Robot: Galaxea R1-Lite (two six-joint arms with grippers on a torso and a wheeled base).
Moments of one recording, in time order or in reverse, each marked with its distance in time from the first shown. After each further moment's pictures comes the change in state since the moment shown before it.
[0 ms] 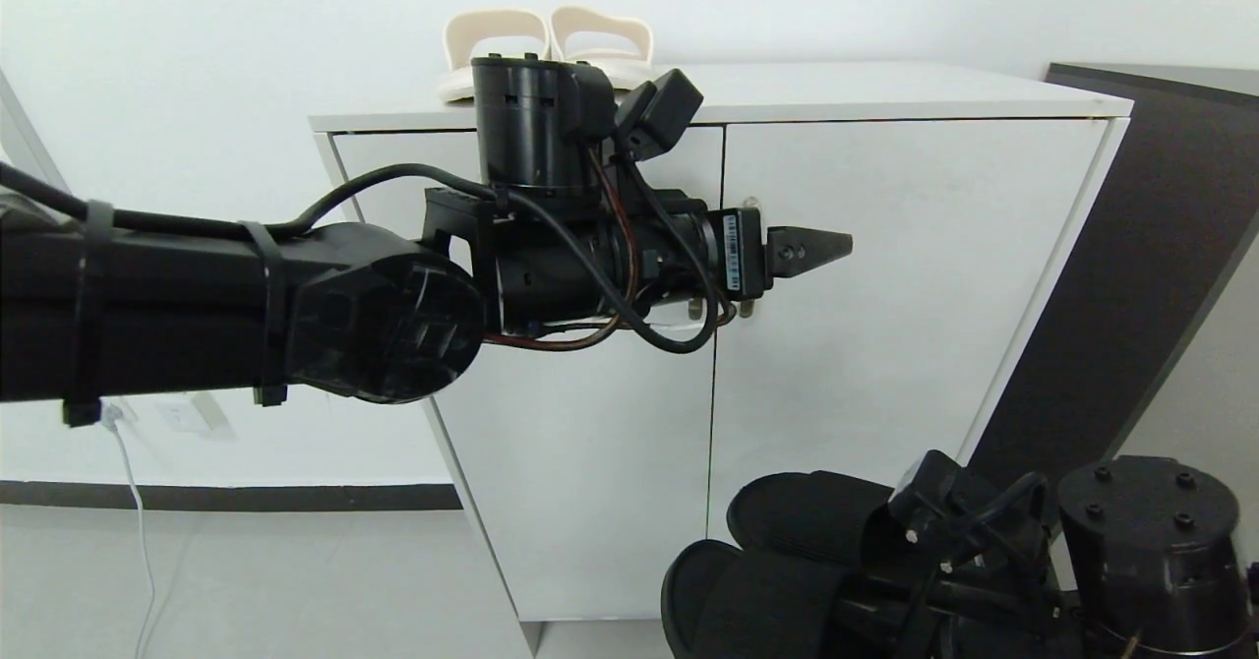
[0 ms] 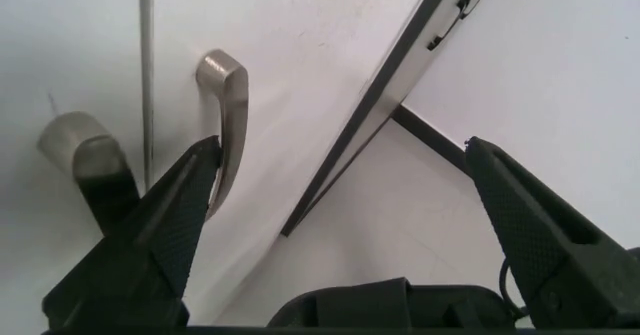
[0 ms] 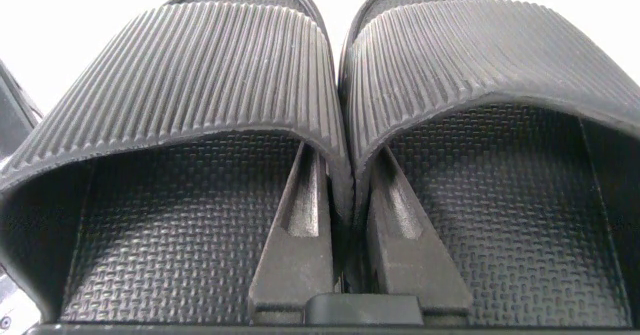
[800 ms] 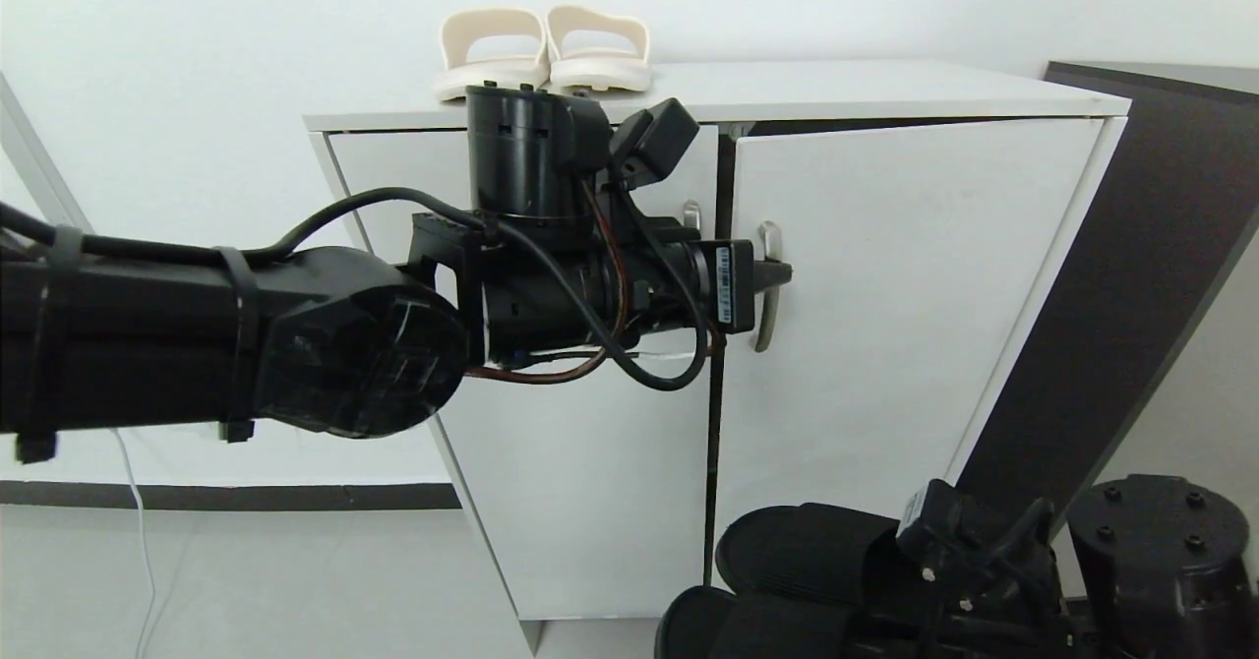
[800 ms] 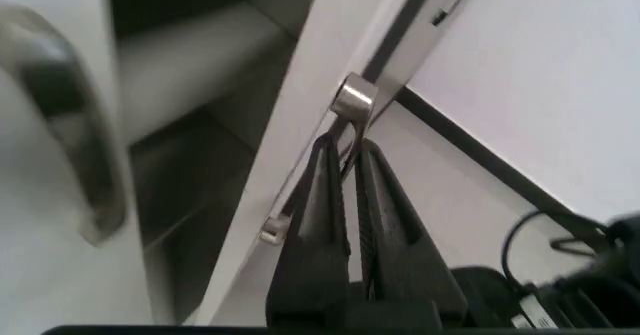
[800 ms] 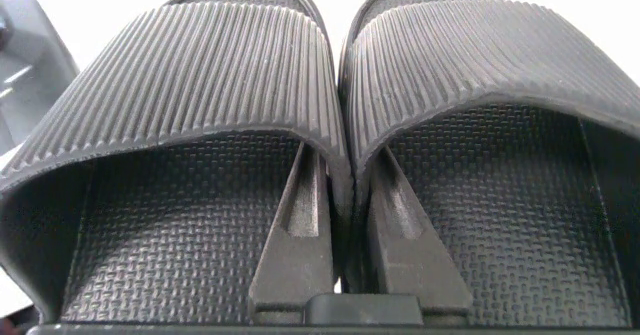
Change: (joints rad) left arm -0.009 -0.053 0.104 -0.005 0.001 0.001; right arm 0.000 -0.014 0.042 0.000 0.114 -0.003
